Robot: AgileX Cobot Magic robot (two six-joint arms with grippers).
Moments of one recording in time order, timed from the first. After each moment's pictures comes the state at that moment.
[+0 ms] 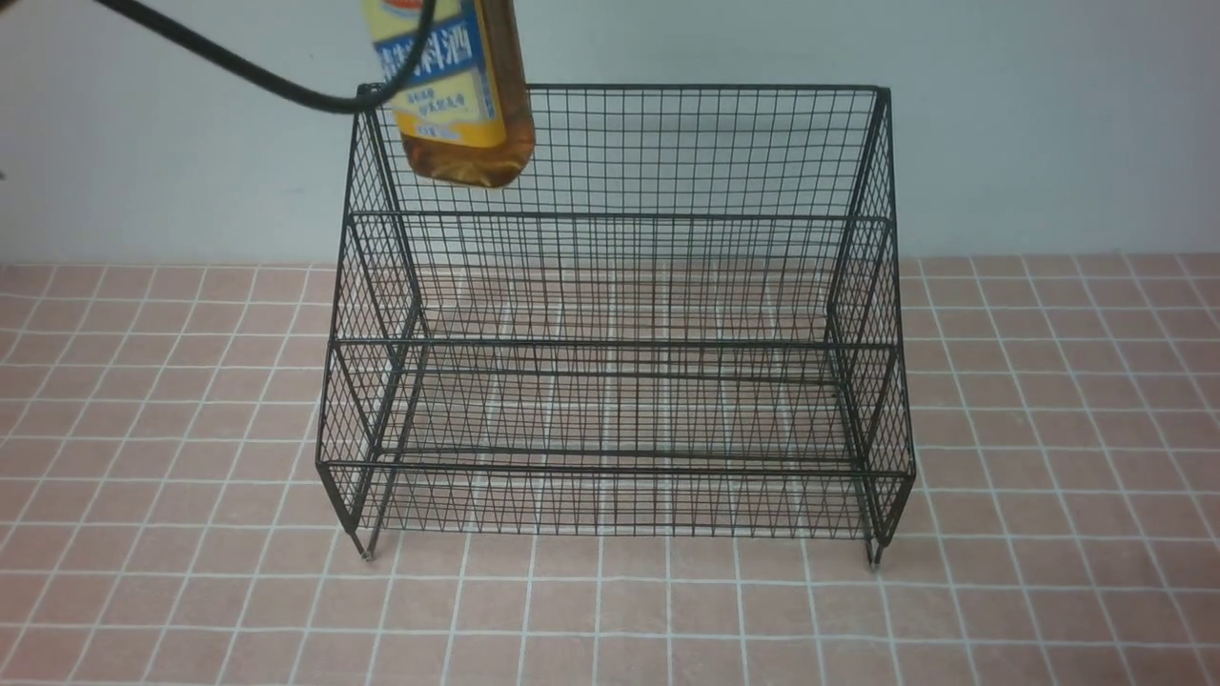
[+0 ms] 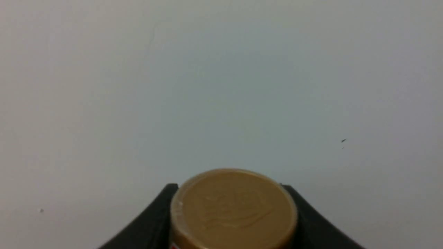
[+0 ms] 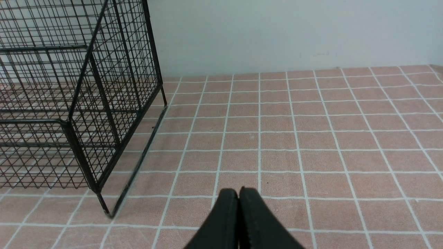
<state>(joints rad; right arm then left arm) 0.06 -0.01 0.02 -0.02 0.37 0.13 -0.29 1.65 -1.68 -0.20 0.06 0.12</state>
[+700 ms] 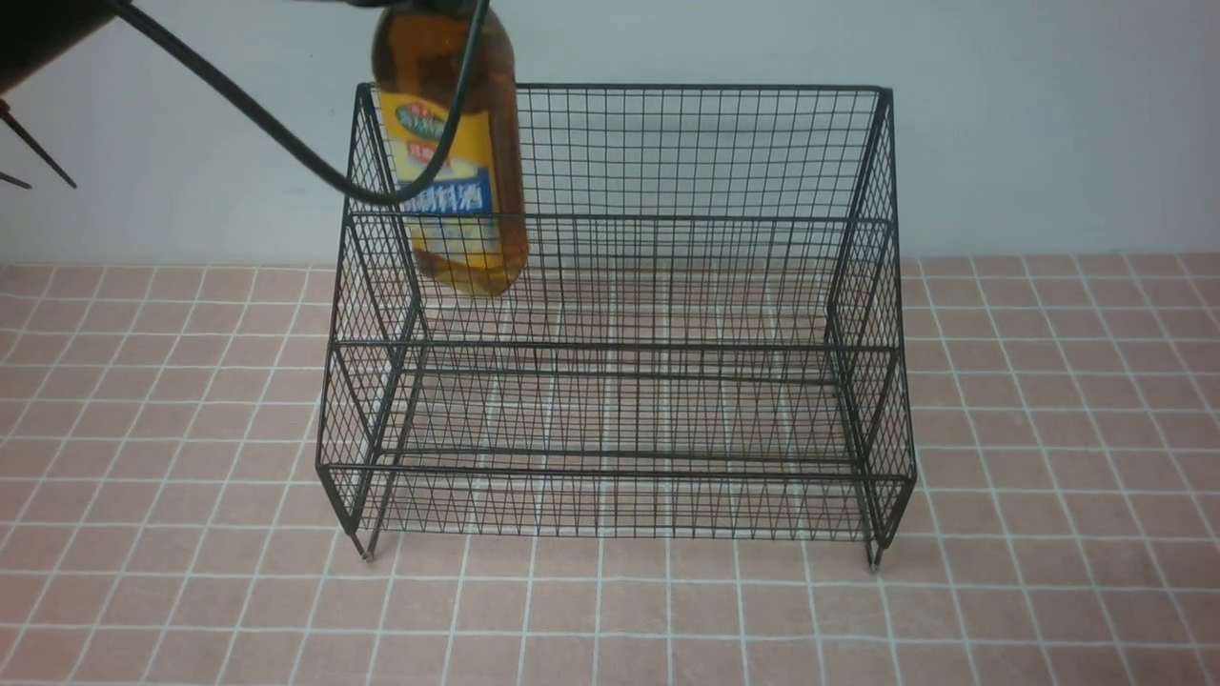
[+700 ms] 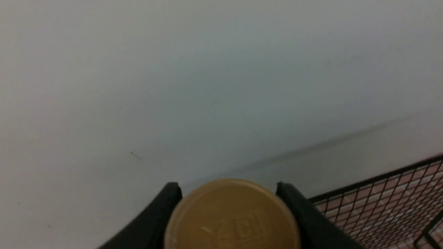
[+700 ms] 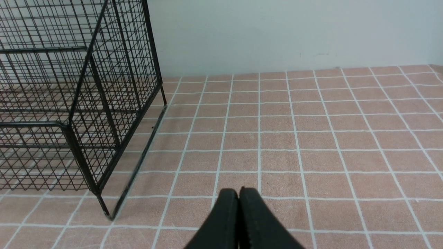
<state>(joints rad) 0.06 -0.01 0.02 -0.02 0.37 0.13 -0.29 1.70 -1.68 -0.09 0.44 0.16</state>
